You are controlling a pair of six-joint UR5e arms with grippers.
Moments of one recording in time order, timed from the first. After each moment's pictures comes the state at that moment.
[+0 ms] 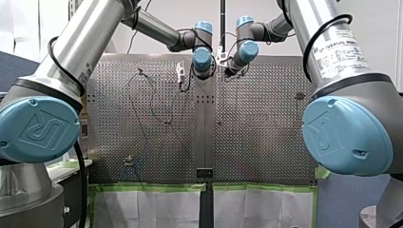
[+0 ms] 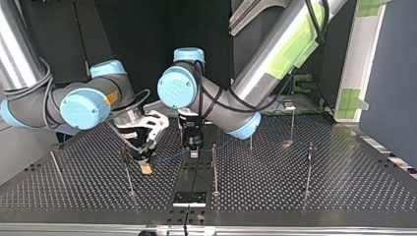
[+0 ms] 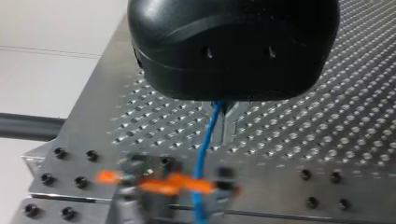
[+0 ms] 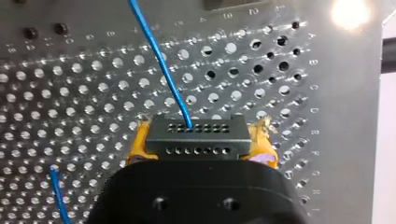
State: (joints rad) left arm -0.59 -2.03 -1.19 -3.12 -2.13 -1.64; right arm 2.10 -1.10 1.10 0.12 1.51 1.74
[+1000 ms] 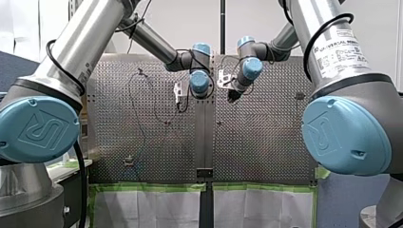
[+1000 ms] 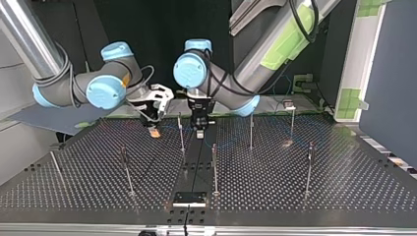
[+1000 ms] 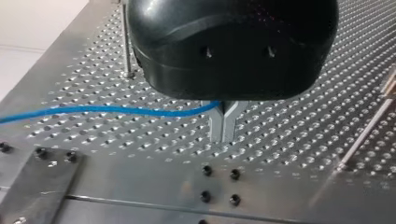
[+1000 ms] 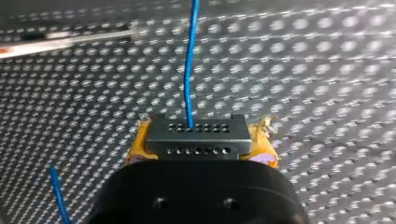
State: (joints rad) left arm -0.58 -2.03 -1.44 -2.88 -2.11 -1.67; right arm 2.09 -1.12 1.36 0.11 1.51 1.68
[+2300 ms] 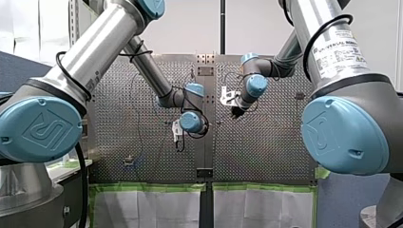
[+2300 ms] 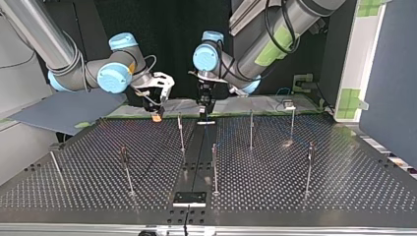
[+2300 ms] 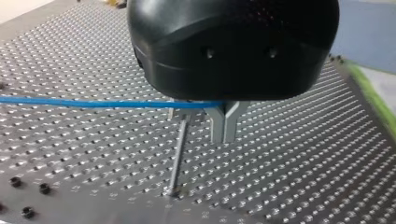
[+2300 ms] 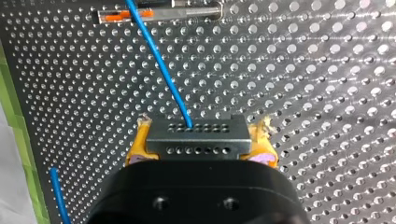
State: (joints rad) left arm -0.56 -2.17 -1.68 -2.57 -1.93 -1.75; right arm 2.07 -1.11 1.54 -0.05 1.51 1.66
